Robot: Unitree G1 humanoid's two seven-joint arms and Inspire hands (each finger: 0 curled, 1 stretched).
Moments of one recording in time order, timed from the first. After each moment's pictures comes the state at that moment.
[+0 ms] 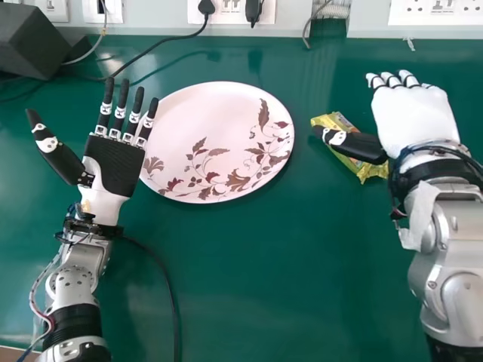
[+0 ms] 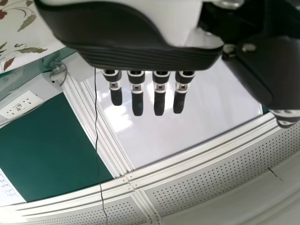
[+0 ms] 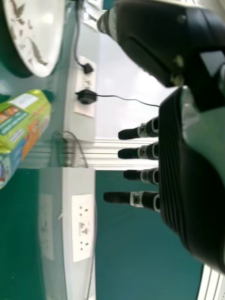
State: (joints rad) left arm -0.43 0.07 0.56 0.48 -1.00 0.36 -0.87; right arm -0.33 -0.37 0.03 -0.44 -1.46 0.23 0.63
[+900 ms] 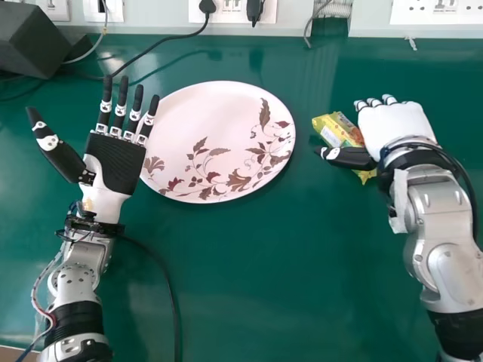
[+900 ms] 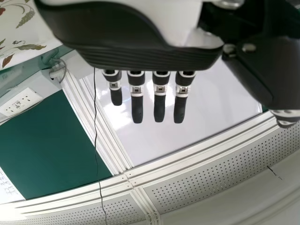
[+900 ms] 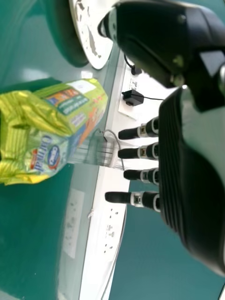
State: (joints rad) left arm -0.44 0.07 0.56 0.49 -1.00 0.35 -0.88; right arm -0.40 -0.47 0.13 -0.24 -1.46 0.24 0.66
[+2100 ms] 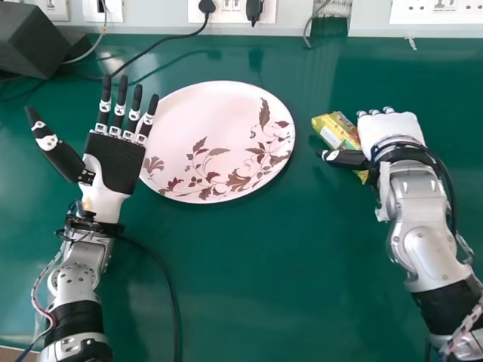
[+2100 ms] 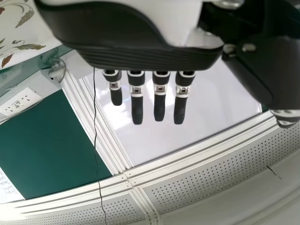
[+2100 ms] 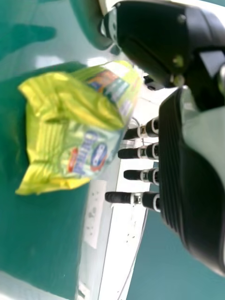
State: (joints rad) left arm -0.44 0.07 0.56 0.49 -1.00 0.36 -0.88; right arm -0.50 -0.45 0.24 -0.03 -1.45 0.39 0.62
